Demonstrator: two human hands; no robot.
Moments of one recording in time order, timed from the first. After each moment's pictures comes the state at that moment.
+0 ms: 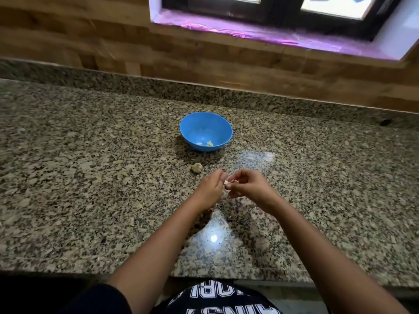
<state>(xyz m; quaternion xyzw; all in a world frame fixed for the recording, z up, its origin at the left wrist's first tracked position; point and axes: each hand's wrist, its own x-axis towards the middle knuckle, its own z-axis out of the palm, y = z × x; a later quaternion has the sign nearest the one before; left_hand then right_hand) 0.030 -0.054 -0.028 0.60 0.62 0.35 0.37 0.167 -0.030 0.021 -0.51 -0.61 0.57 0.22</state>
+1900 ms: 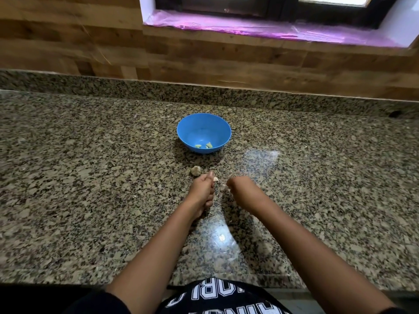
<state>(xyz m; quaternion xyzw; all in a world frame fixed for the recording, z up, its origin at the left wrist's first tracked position) 0.025 -0.048 -0.033 0.26 0.59 0.48 0.60 0.146 -0.013 -0.003 -0.53 -0.82 0.21 -0.02</state>
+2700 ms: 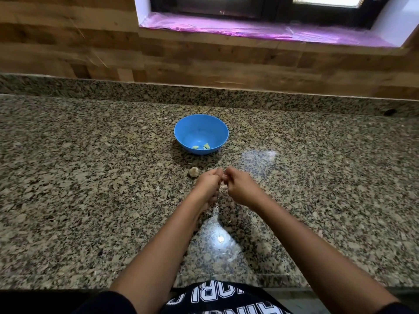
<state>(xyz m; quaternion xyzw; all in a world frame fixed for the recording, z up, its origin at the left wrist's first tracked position) 0.036 -0.036 -0.018 0.31 0.58 0.46 0.60 0.143 -0.019 0.014 -0.53 -0.75 0.39 0.12</state>
